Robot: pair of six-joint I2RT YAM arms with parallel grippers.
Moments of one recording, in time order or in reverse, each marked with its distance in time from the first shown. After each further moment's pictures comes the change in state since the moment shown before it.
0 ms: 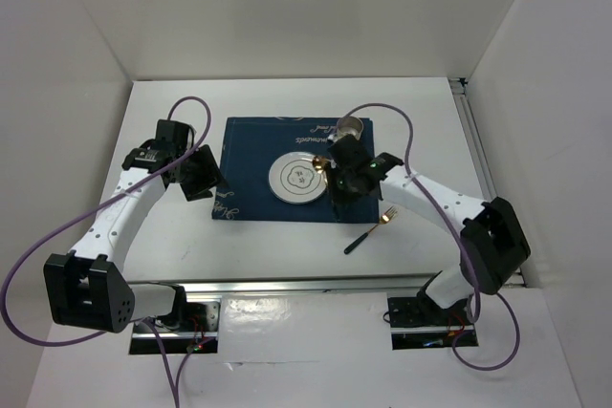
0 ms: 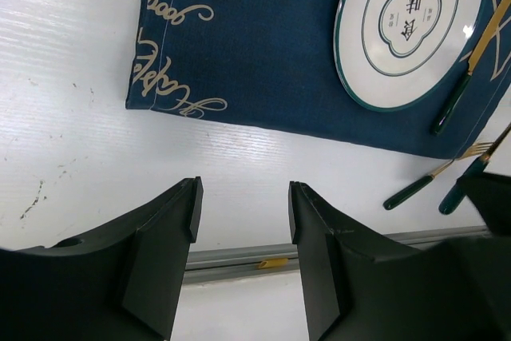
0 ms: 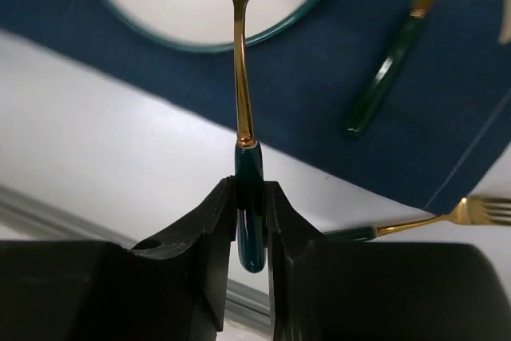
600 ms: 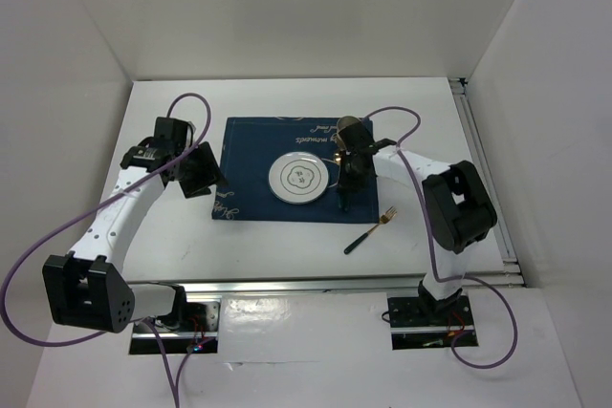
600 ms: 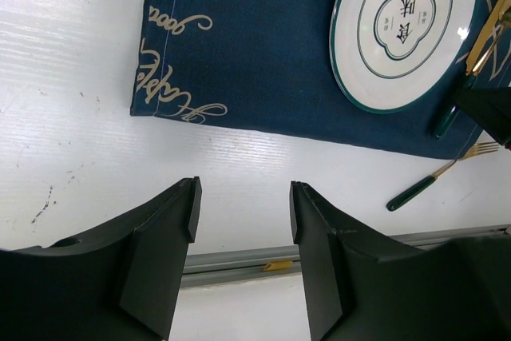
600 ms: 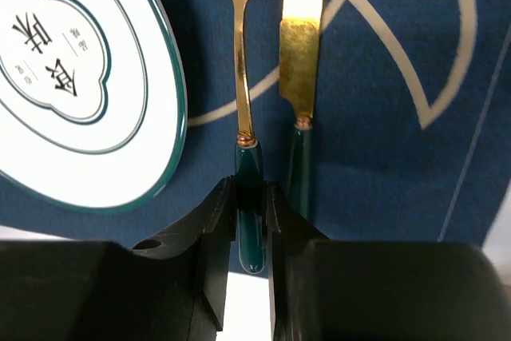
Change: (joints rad) left arm 0.000 0.000 0.024 -0.009 -0.008 0.026; right arm -0.237 0.272 0.058 0.125 -0.025 0.204
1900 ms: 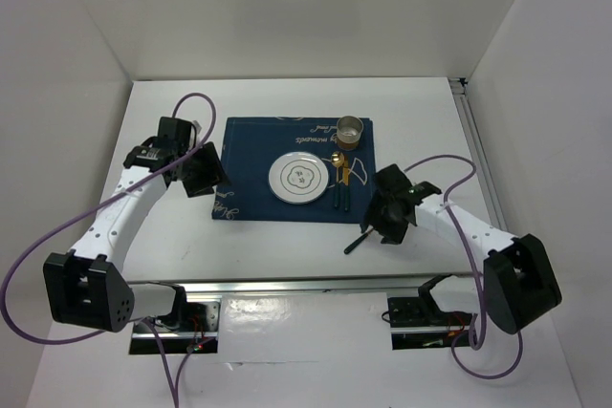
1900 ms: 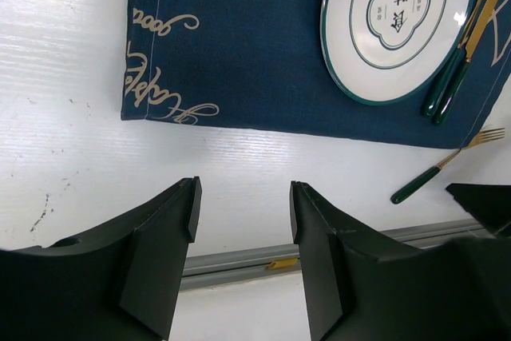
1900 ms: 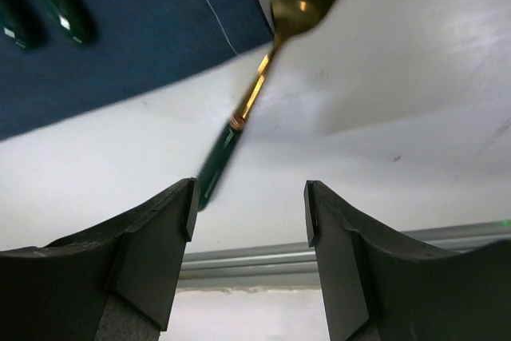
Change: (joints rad) left arm -0.026 0.005 0.001 0.014 0.010 0.027; right arm -0.011 -0.536 -0.435 -0.235 0.057 0.319
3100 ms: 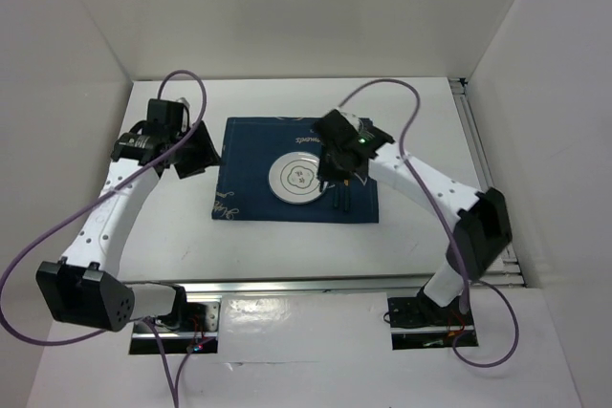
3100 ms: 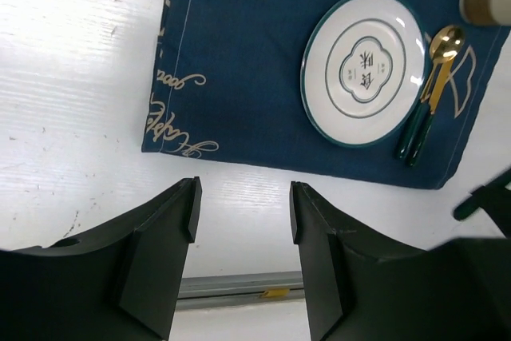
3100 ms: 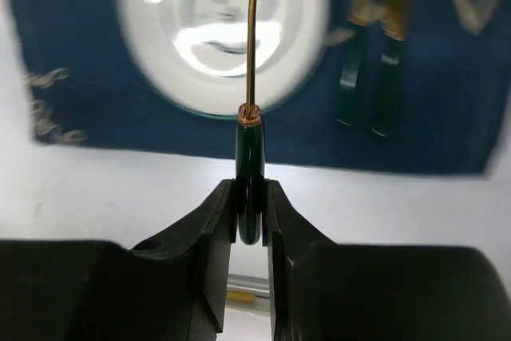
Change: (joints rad) left arm -0.003 0.019 0.185 -0.055 -0.101 -0.002; right arm 0.258 0.328 0.662 -0.133 0.189 -0.091
